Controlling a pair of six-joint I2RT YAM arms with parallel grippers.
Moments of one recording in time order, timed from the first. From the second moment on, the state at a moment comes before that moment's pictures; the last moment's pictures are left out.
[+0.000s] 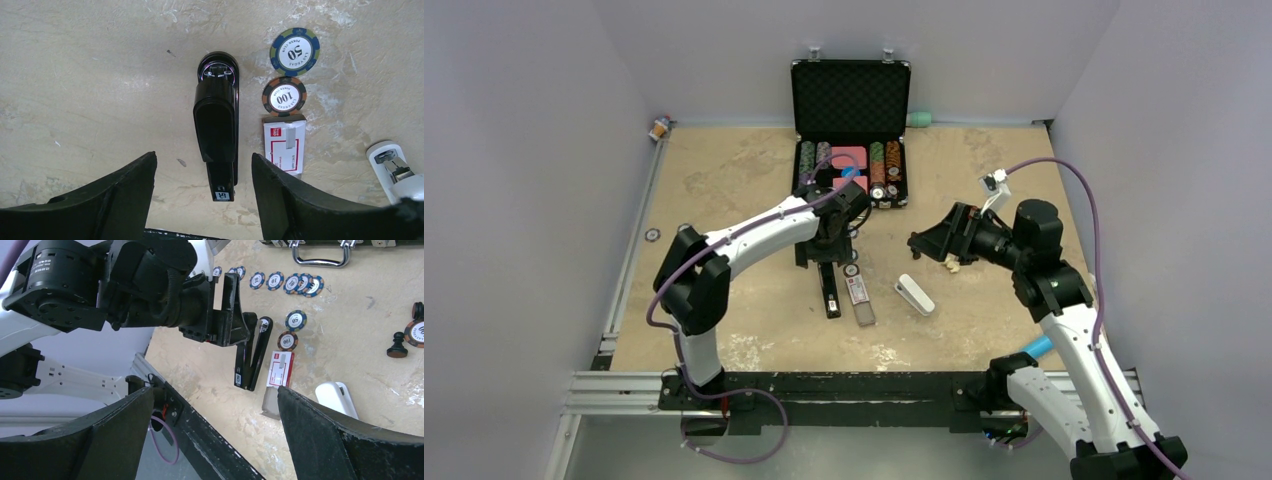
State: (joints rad) left arm -0.78 1.84 1.50 -1.06 -0.30 -0.89; right arm 0.23 0.80 0.84 -0.39 -0.62 0.63
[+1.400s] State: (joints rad) left arm -0.76 1.89 1.30 -0.85 -0.09 -0.90; right arm 0.23 0.85 0.84 -0.40 -0.63 0.60
